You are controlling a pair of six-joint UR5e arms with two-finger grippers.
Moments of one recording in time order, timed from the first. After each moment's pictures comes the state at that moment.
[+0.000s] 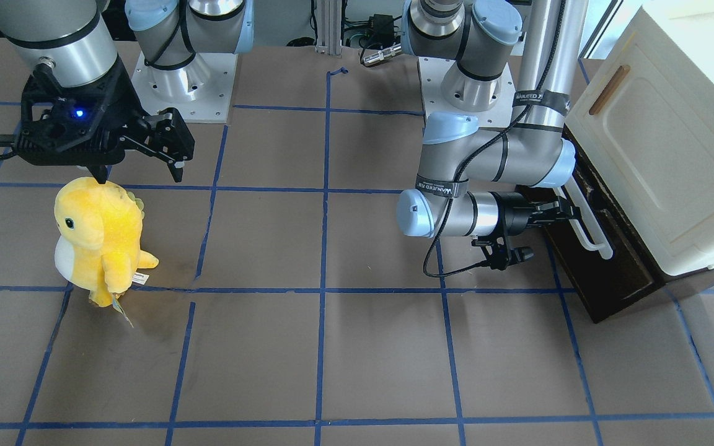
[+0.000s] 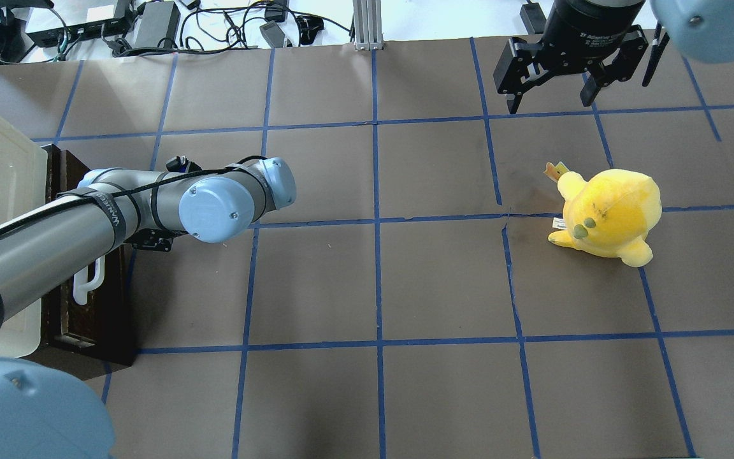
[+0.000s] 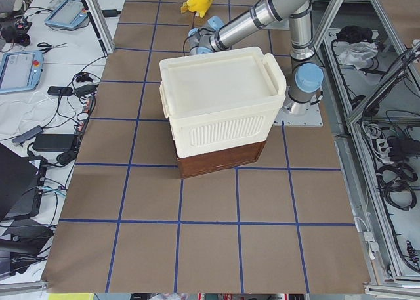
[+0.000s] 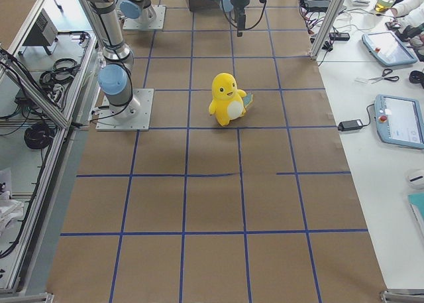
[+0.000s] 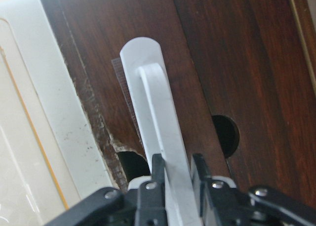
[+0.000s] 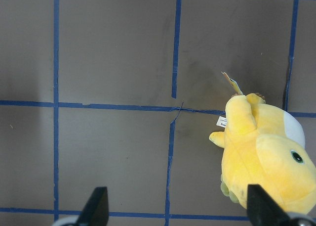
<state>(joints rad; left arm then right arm) -1.70 -1.99 -1.89 -1.69 2.81 -0.61 1.60 -1.48 1.44 -1.57 -1.58 -0.02</state>
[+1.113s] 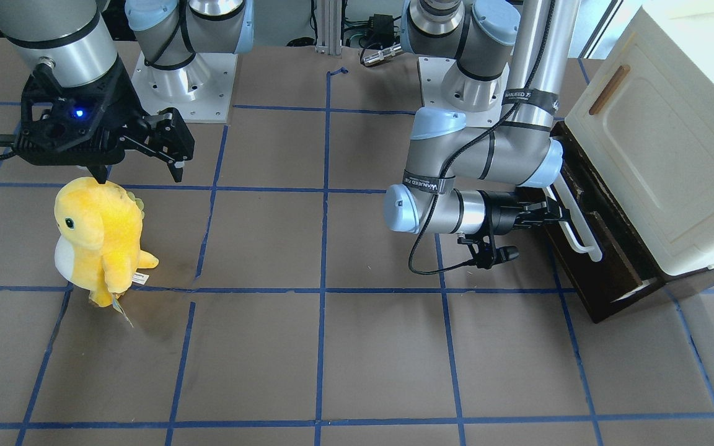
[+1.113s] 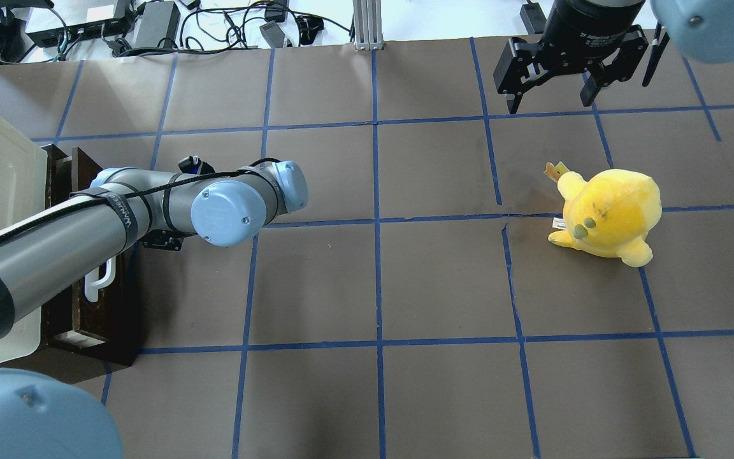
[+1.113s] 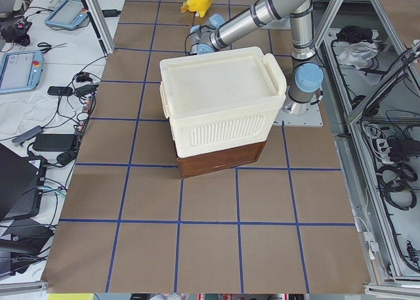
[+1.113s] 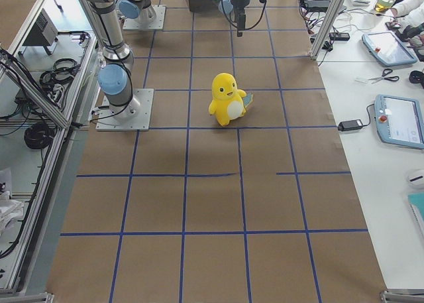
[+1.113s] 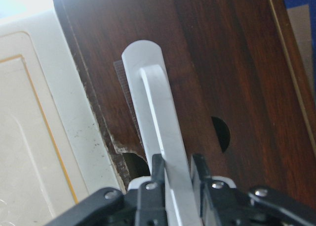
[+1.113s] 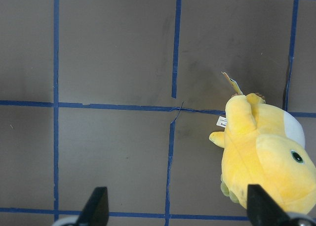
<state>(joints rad) -1.74 -1.99 -1.89 -1.69 2.81 -0.61 1.60 -1.48 1.44 -1.57 -1.58 -0.02</state>
